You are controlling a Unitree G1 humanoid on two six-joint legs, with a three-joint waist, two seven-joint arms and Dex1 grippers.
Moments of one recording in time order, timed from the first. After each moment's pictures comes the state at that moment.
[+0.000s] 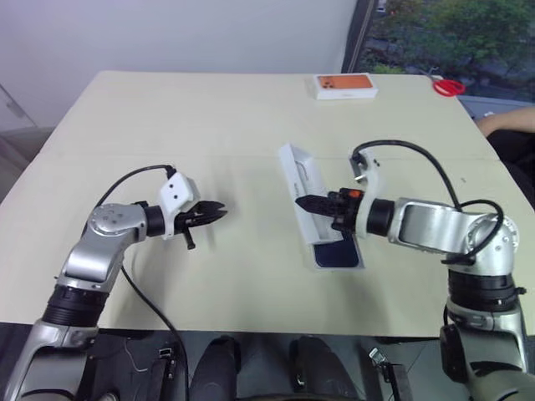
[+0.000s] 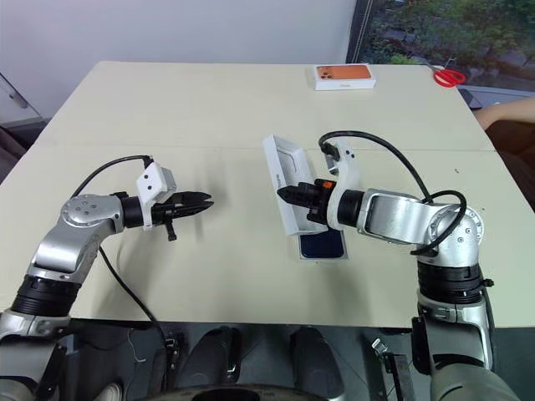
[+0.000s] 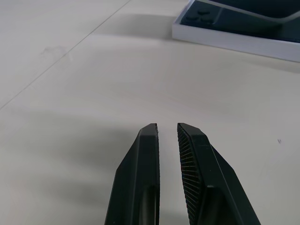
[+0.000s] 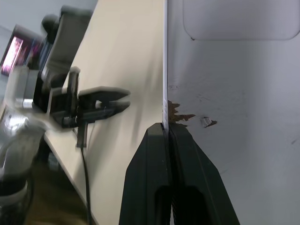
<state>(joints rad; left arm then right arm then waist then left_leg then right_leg) -0.40 0.66 -0.06 -0.01 -0.28 0.30 -0.99 -0.51 -0.40 -0.13 -0.25 1.94 1.11 -0.68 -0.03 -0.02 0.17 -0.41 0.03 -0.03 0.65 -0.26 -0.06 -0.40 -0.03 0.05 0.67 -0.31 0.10</state>
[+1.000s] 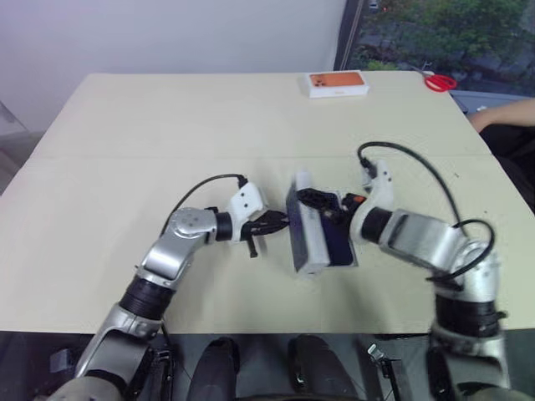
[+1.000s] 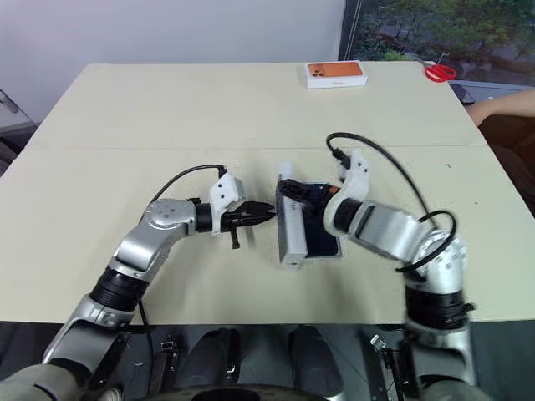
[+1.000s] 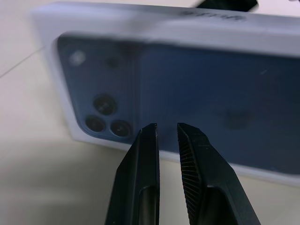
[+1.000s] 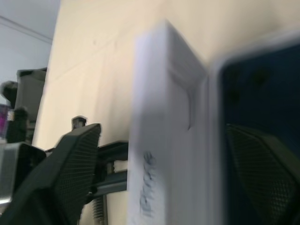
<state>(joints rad) -0.53 0.33 -0.29 0.04 -0.18 0.34 -0.89 -0.48 -0.57 -0.18 -0.27 1.97 1.05 -0.79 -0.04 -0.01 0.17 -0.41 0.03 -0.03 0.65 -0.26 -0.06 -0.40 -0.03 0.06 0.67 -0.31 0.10</state>
